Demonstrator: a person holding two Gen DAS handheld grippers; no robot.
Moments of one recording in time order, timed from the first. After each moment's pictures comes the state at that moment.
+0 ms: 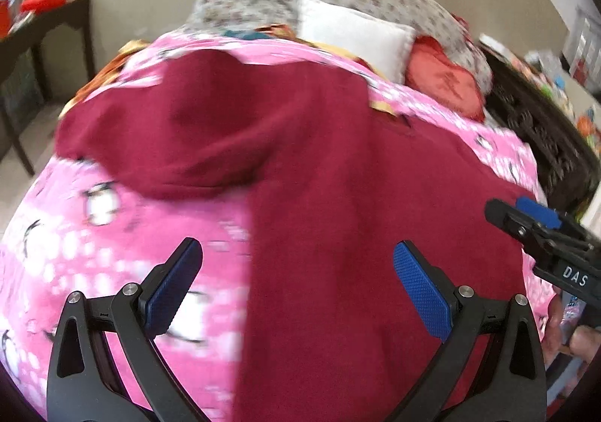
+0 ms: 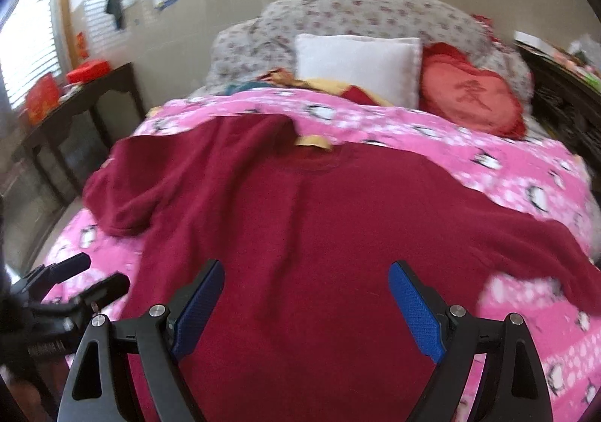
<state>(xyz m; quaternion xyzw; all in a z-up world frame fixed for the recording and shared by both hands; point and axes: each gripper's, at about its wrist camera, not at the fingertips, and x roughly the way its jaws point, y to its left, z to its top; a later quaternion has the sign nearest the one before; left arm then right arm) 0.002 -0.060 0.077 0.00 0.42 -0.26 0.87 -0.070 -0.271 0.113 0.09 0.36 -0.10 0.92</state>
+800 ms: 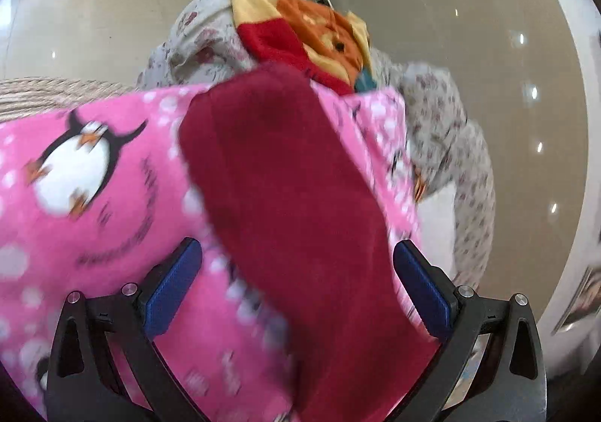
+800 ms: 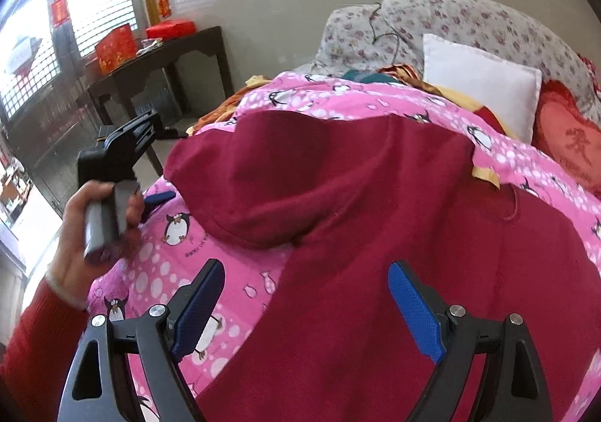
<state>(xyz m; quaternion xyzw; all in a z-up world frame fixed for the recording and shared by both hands) 0.230 0.153 -0.003 -0.50 0.45 -0.10 0.73 0.014 -0.157 0.108 0.05 0.39 0.04 0.92</state>
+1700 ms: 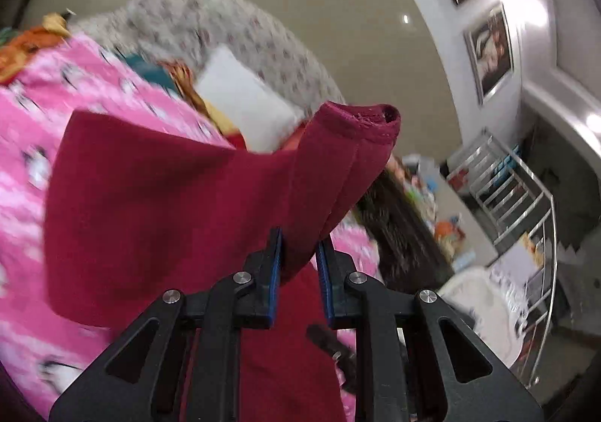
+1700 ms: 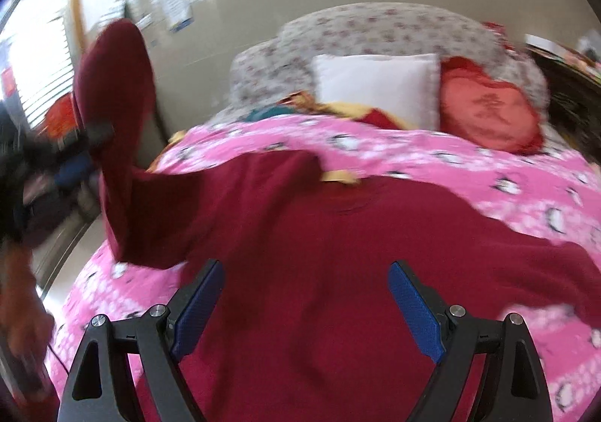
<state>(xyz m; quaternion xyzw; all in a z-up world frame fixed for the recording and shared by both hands) 0.052 -0.076 0.161 -0.25 0.38 -0.47 0.76 -0.069 -0.290 0.142 0.12 0.34 -0.10 0.93</state>
